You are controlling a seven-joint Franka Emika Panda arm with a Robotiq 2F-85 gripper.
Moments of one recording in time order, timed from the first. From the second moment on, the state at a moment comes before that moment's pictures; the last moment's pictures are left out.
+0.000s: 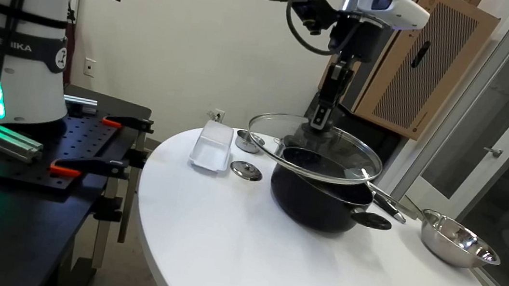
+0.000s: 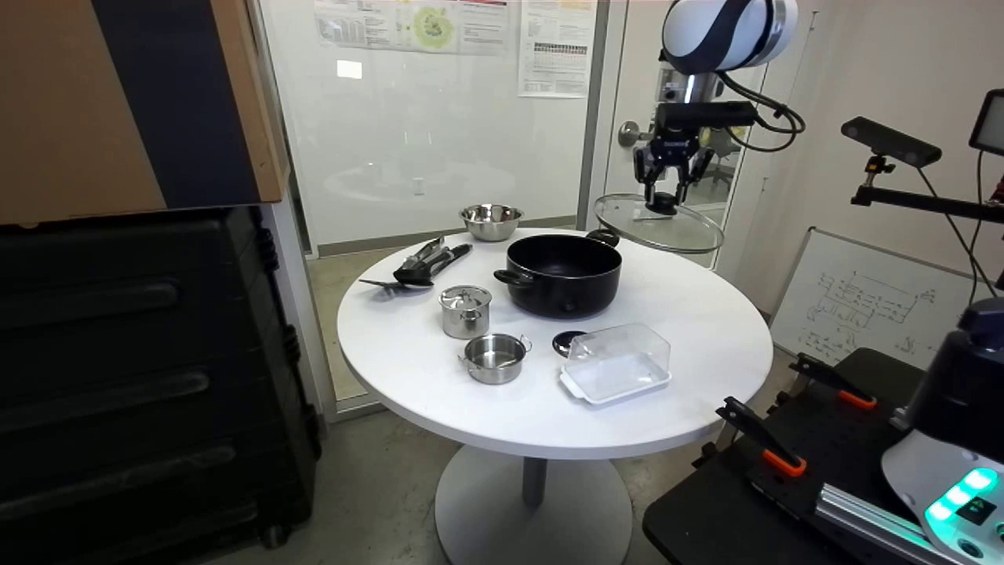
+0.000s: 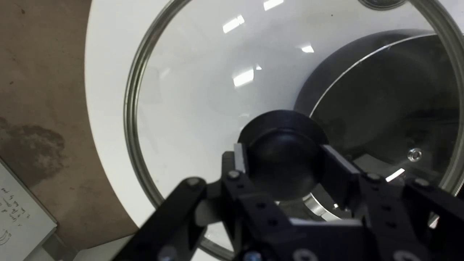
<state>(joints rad) -0.10 -0.02 -0.09 -2.34 -0.13 2.39 0.51</state>
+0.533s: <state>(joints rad) -0.02 0.20 -0.06 -2.05 -0.14 2.25 0.60</state>
